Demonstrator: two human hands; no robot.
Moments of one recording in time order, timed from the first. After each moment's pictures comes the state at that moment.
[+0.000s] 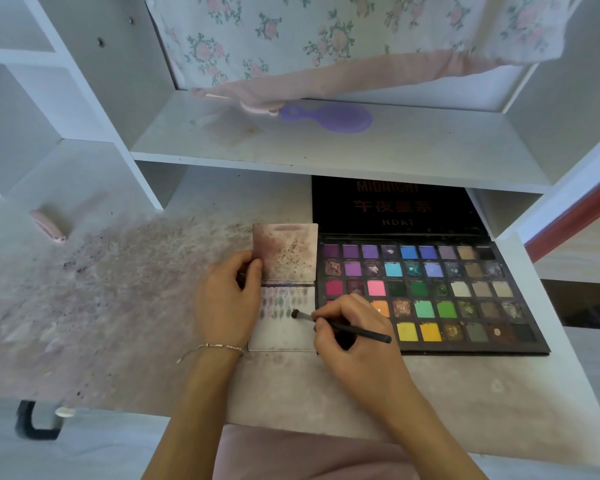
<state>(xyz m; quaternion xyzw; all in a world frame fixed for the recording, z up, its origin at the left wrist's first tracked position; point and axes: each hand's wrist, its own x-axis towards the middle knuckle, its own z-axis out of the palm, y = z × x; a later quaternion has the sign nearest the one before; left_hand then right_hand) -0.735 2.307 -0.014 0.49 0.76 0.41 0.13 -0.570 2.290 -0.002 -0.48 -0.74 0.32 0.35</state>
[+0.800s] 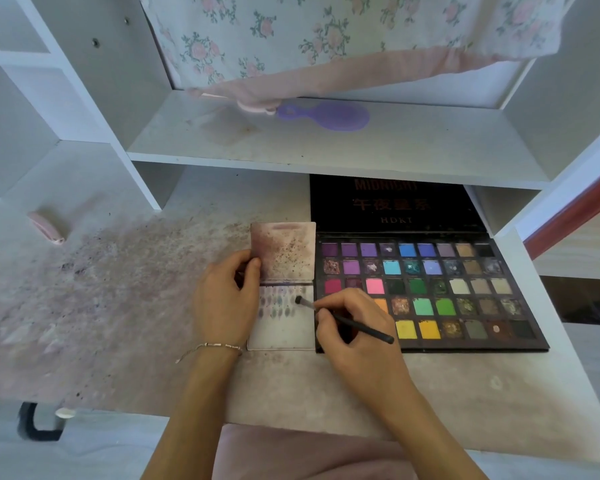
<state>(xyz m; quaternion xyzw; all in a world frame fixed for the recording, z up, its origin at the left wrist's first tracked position) -0.735 2.308 -0.015 0.49 0.76 0.40 0.13 -0.571 2.291 -0.003 -0.47 -0.72 0.33 0.39</state>
